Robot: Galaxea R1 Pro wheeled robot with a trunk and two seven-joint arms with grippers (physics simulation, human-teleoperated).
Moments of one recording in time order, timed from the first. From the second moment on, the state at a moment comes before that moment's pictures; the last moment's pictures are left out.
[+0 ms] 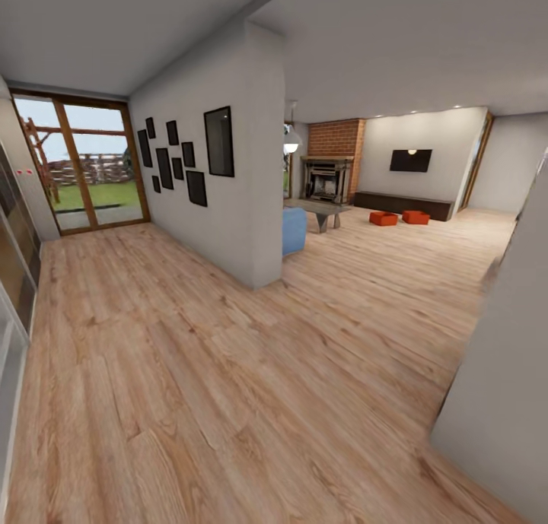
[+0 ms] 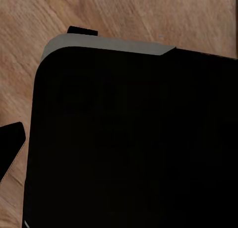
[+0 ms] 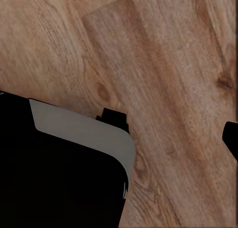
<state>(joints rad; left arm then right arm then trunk) 0.00 -0.02 0.04 -0.07 0.15 -0.07 -0.07 -0.17 -0.02 0.59 0.03 -0.30 -0.18 0.03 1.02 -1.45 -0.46</state>
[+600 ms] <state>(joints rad) 0.00 -0.02 0.04 -0.07 0.15 -0.07 -0.07 -0.17 -0.02 0.59 0.03 -0.30 -0.19 0.02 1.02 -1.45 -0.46</state>
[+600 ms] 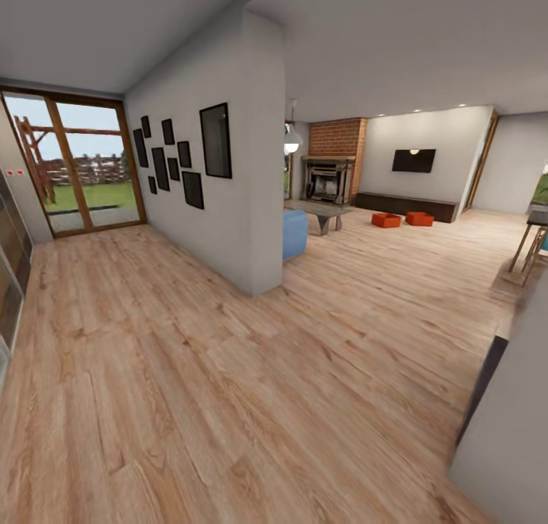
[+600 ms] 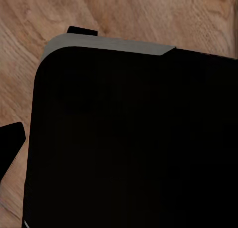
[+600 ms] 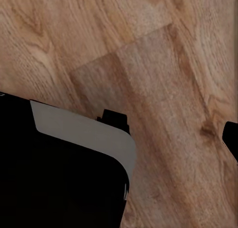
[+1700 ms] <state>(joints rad) 0.00 -0.02 0.04 -0.07 0.15 -0.07 -0.07 -0.17 -0.02 0.59 0.03 -0.30 -0.19 0.03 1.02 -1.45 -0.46</state>
